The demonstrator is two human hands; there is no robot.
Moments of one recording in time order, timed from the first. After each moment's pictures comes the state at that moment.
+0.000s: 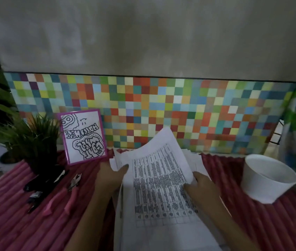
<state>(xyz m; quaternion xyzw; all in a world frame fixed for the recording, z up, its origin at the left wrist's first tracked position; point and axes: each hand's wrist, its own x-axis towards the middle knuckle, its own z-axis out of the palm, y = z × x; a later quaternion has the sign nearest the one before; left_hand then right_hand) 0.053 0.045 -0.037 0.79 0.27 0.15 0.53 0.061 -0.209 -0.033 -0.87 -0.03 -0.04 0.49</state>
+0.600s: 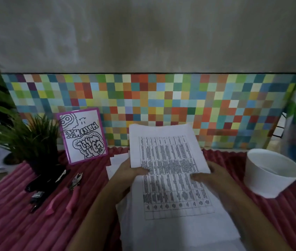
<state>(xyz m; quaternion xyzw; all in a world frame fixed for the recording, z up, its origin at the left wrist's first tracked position) 0.047 0.010 -0.017 0.70 0.07 0.01 0.71 0.084 -0.244 -0.024 -0.72 0.01 0.08 0.69</state>
